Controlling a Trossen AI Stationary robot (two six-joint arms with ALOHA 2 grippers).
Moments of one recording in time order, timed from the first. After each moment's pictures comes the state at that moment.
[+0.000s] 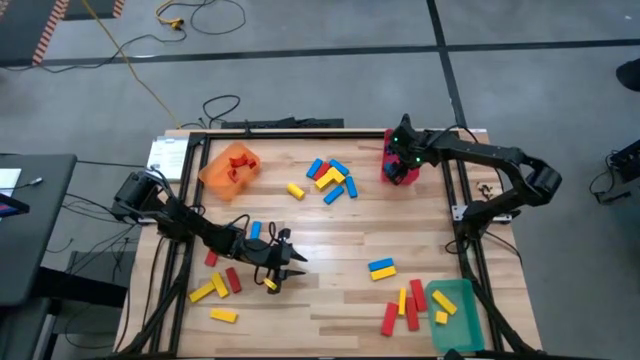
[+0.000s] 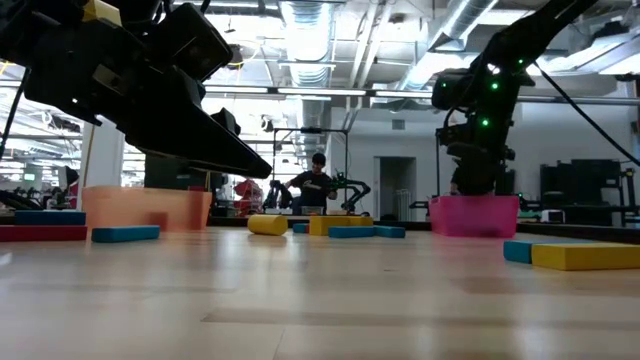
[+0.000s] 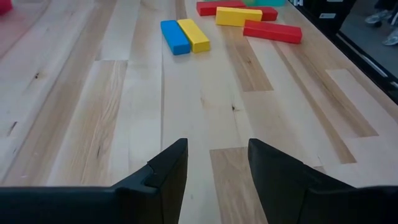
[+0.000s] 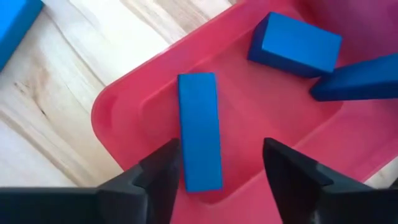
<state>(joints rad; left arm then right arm) -0.37 1.65 0.56 0.69 -0.22 -0.14 -0.70 1.41 0.86 -0.65 0.16 0.04</state>
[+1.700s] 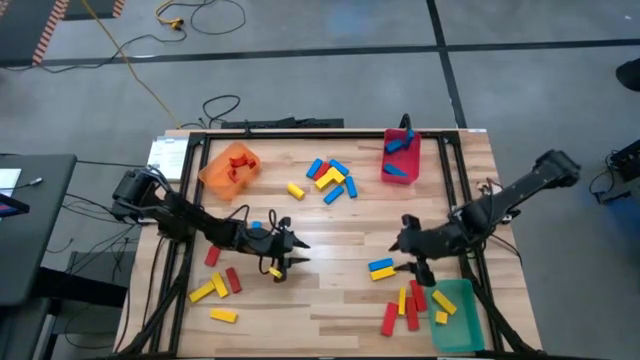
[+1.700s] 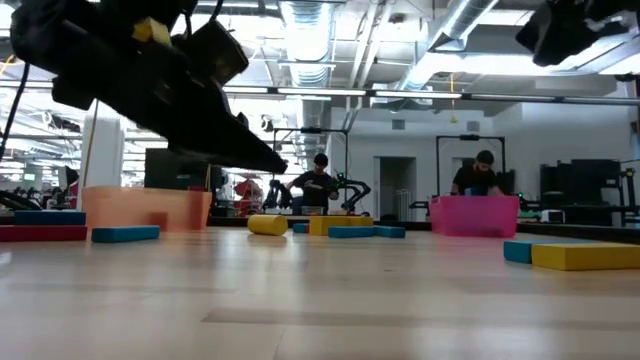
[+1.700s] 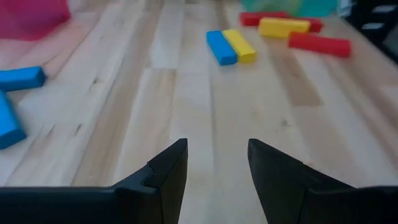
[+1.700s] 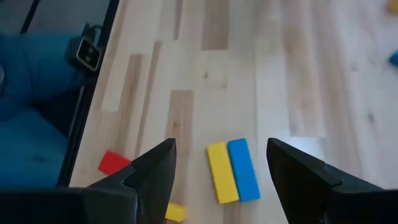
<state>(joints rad) -0.28 1.62 0.56 0.68 -0.24 -0.12 0.51 1.06 0.86 -0.62 0.16 0.44</state>
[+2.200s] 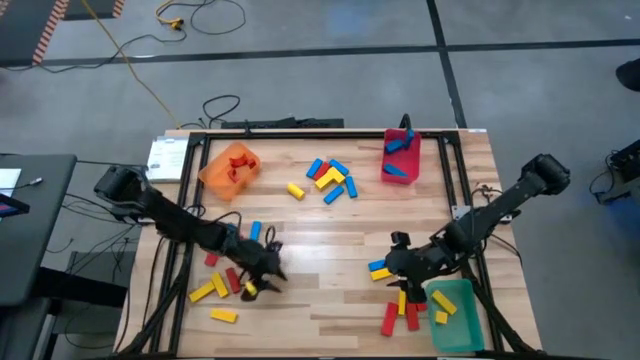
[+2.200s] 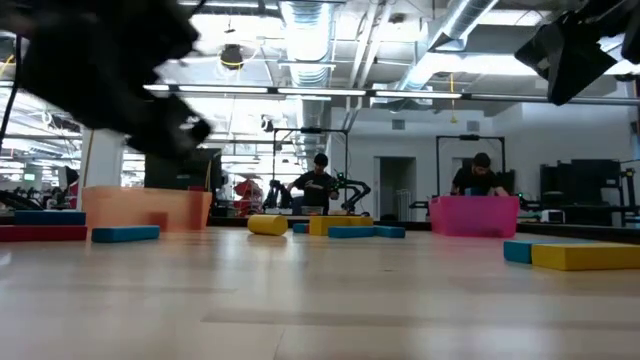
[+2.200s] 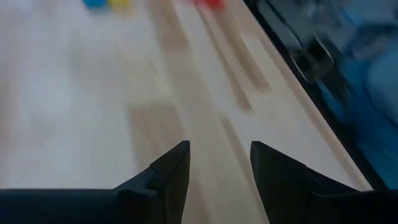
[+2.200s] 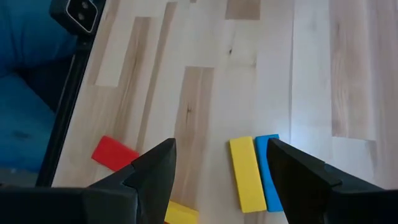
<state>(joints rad) -0.38 1.46 0.56 0.35 0.12 -0.23 0.58 1.26 0.86 -0.52 0.16 0.45</state>
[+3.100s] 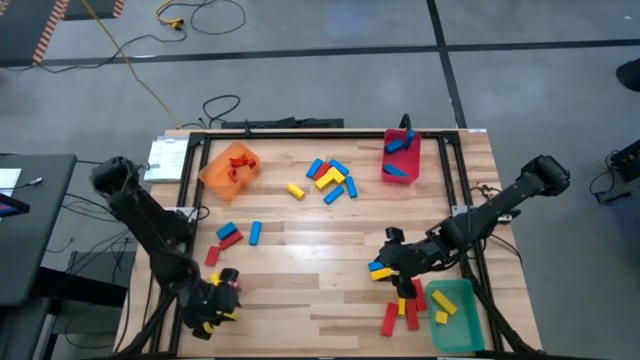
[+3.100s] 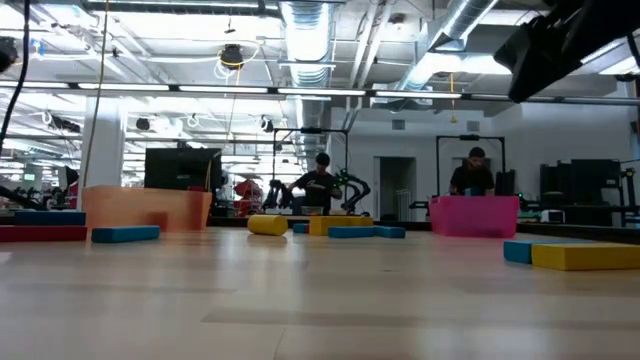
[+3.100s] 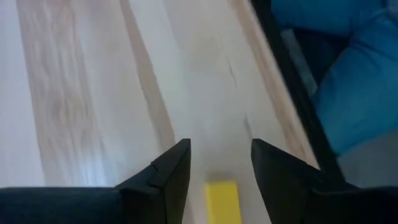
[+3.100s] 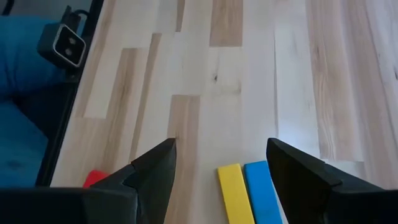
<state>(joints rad) -0.96 1.33 0.74 -0.31 -0.26 -0.63 0.53 1.28 0.86 -0.43 0.18 0.44</state>
